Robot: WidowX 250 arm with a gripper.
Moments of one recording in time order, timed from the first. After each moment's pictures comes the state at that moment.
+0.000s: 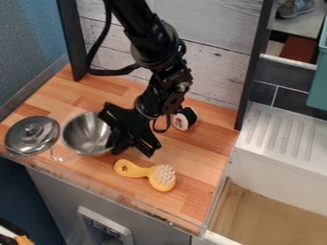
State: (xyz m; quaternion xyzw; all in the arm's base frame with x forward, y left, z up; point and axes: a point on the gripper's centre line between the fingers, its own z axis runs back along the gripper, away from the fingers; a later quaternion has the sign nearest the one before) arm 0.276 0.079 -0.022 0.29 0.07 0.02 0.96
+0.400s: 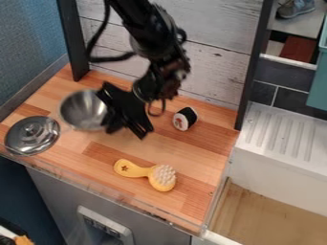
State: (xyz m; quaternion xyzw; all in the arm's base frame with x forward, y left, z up) arm 0.299 0.107 -0.009 0.32 0.05 0.00 0.95
